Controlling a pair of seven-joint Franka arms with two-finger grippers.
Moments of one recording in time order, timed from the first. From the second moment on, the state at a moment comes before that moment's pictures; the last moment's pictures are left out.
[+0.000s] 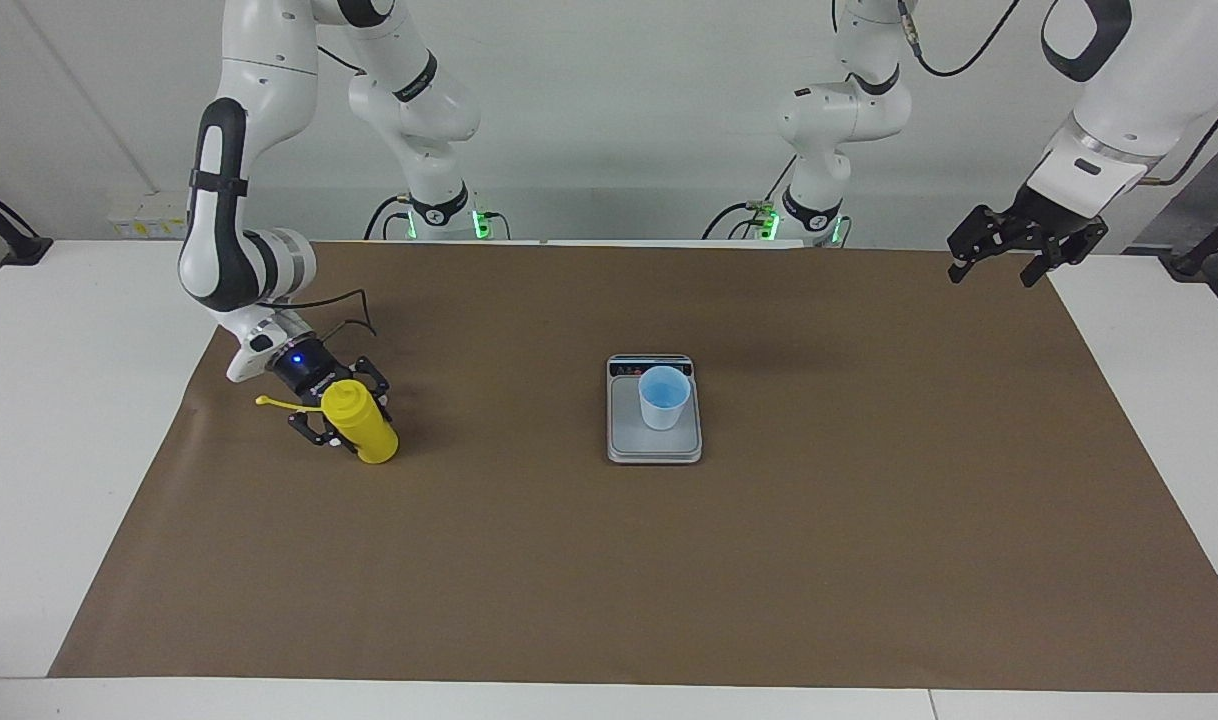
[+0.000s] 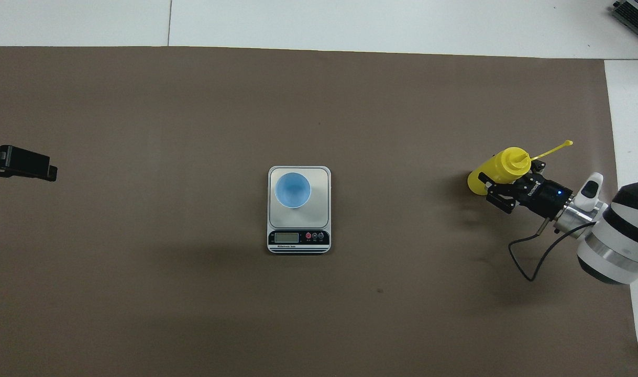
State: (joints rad) left arm 0.07 -0.02 -0.08 -1.58 -0.06 1.55 0.06; right arm -0.30 0.24 0.03 -2.25 1.63 2.18 -2.24
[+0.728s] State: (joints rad) left arm 0.07 -0.02 -0.09 -1.58 -0.04 1.53 0.06; right arm -0.21 0.15 0.04 -2.13 1.40 2.32 -1.85
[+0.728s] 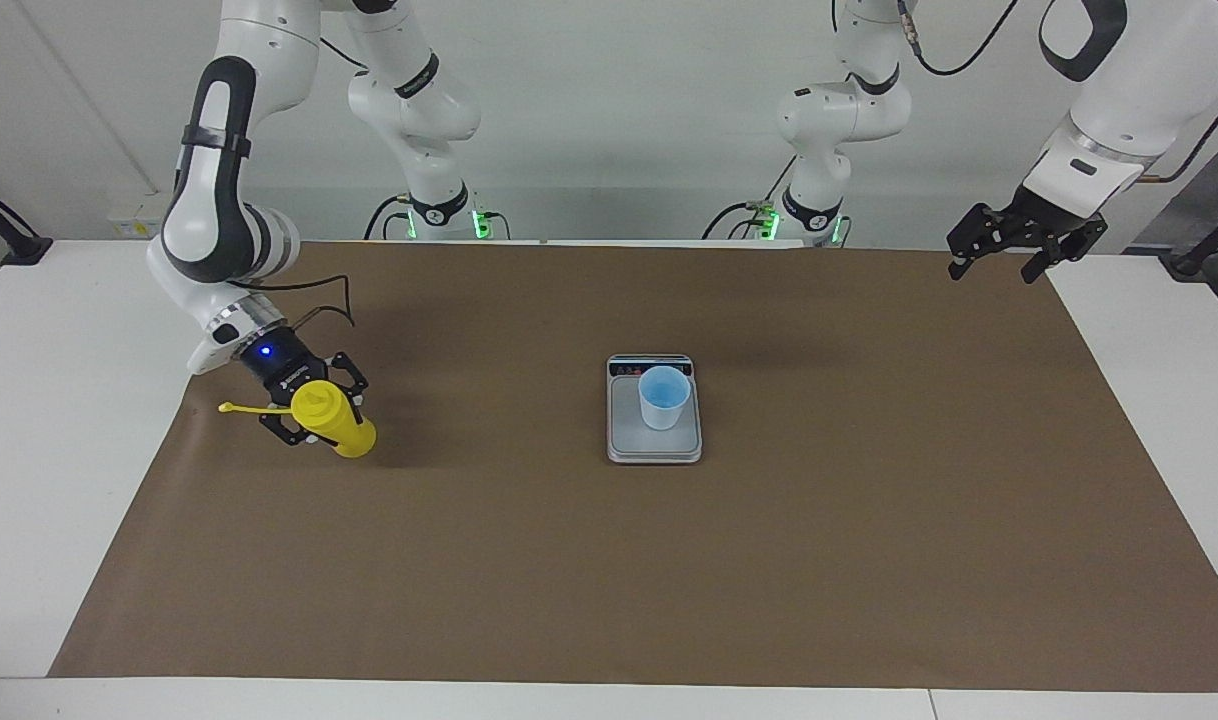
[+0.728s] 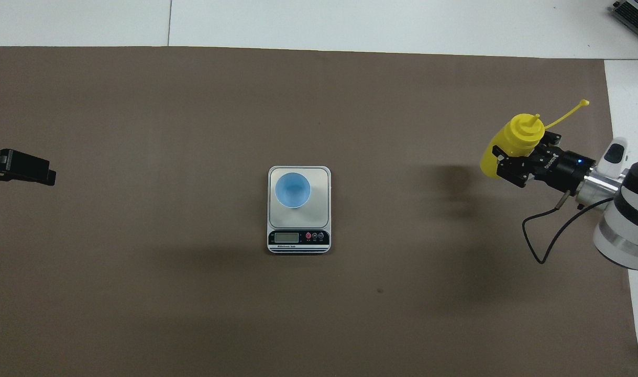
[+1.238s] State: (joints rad) left arm 0.06 -0.02 -0.09 -1.58 -0.04 1.53 0.06; right arm -0.03 0.13 0.04 -2.04 1.17 2.48 -1.51
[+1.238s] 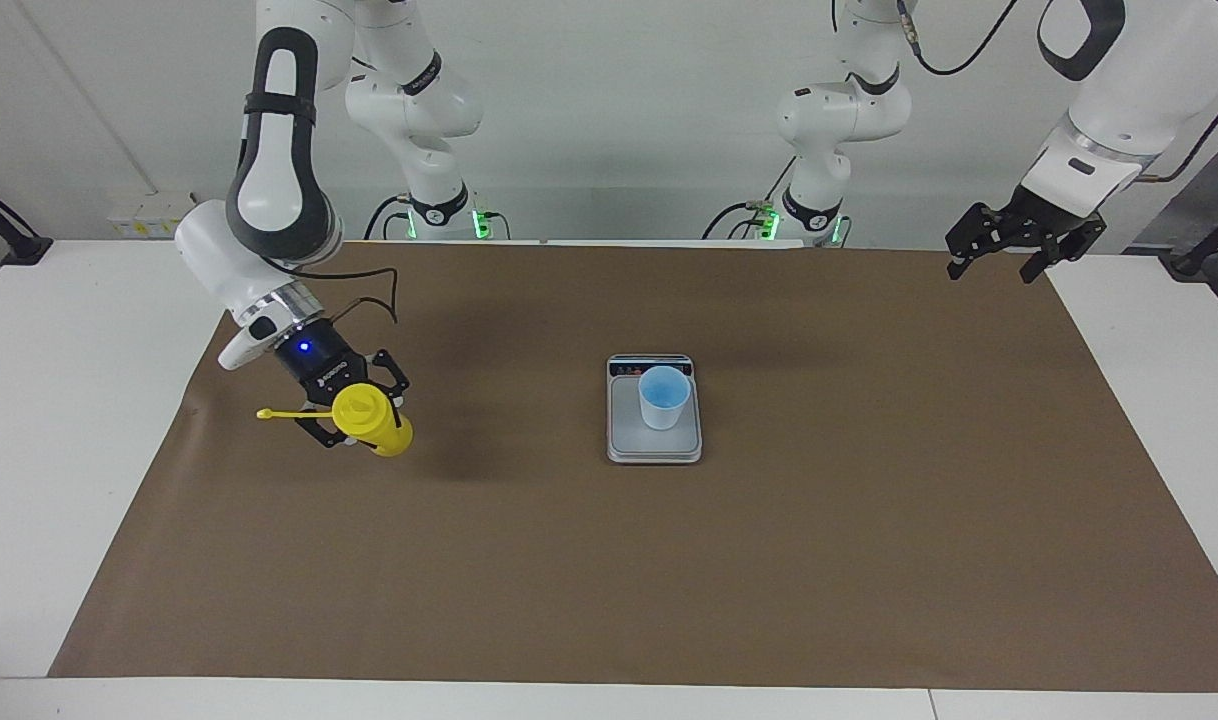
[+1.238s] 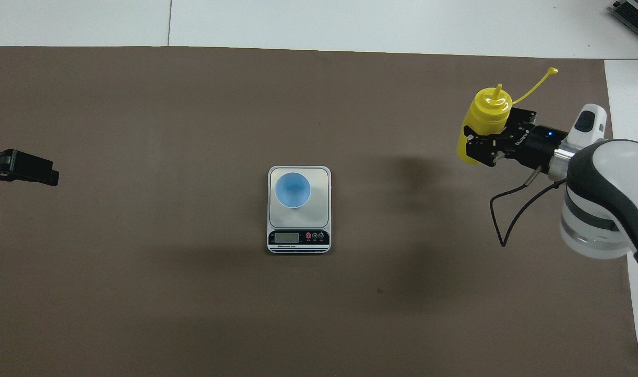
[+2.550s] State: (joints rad) left arm 0.06 -0.03 -0.08 -1.58 -0.03 1.51 0.06; right arm 0.28 0.13 0.05 -1.93 -0.01 2.48 -0.90
